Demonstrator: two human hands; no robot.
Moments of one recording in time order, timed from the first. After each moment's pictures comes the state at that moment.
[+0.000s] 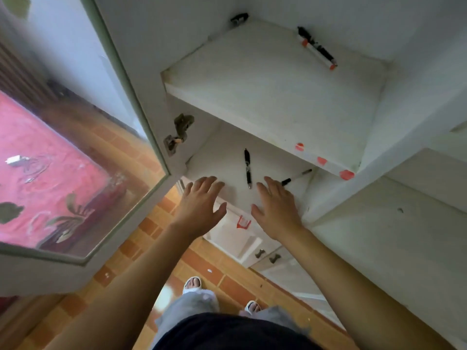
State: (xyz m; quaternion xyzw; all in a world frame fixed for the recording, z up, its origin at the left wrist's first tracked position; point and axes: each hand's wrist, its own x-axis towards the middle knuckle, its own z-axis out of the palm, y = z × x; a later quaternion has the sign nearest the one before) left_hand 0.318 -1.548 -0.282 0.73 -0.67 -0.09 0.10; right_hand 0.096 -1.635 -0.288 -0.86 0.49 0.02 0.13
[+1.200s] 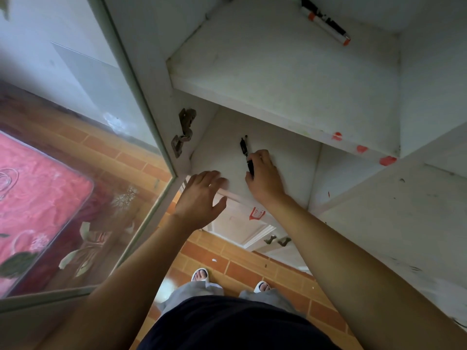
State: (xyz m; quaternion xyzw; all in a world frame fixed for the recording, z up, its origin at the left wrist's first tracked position) left_hand 0.388 -1.569 -0.322 0.62 -0.76 -0.12 0.15; right_hand 0.187 -1.668 -0.307 -0.79 0.57 -0.14 0.19
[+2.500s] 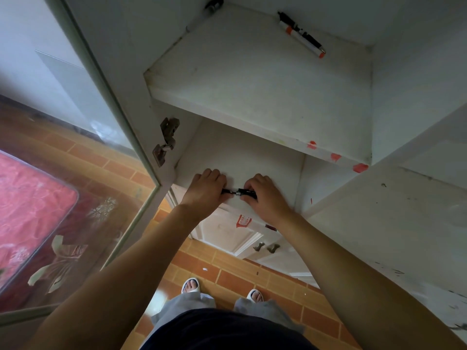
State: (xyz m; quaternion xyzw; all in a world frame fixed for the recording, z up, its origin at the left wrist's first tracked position) left_hand 0.349 -1.628 -0.333 0.60 -0.79 -0.07 0.13; right_hand 0.128 -1.657 -0.317 -0.83 0.49 -0.12 0.22
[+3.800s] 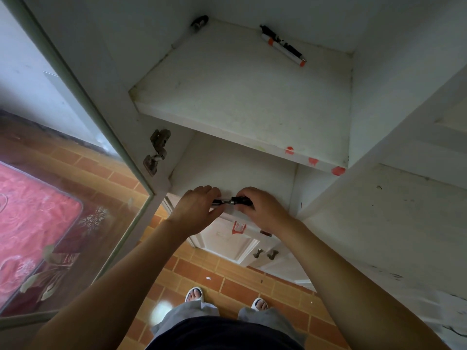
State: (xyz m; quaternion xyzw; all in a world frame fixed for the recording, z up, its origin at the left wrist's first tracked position) left_hand 0.343 -1.598 -0.299 0.60 -0.77 -0.13 0.15; right_hand 0.116 -1.641 -0.283 -0.81 0.48 -0.10 0.32
